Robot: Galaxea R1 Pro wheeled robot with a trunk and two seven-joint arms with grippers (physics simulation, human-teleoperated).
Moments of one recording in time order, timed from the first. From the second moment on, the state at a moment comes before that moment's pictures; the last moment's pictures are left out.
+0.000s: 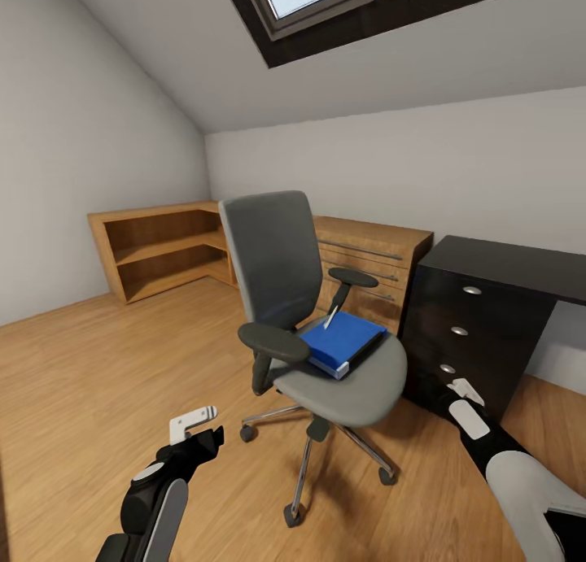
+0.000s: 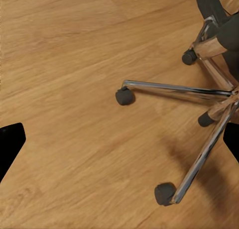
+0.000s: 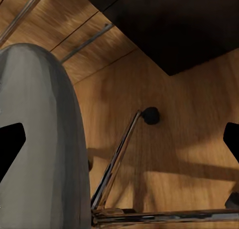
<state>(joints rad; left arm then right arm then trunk) -0.13 -0.15 -0.04 -1.61 0.30 0.69 0.43 -0.79 -0.19 -0.14 -0.39 -0.87 0.09 -0.03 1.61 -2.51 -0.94</state>
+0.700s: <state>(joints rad) -0.13 -0.15 -0.04 -1.61 0.30 0.69 0.43 -0.79 -0.22 -0.19 -0.41 -0.96 0.29 -0.03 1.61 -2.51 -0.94</state>
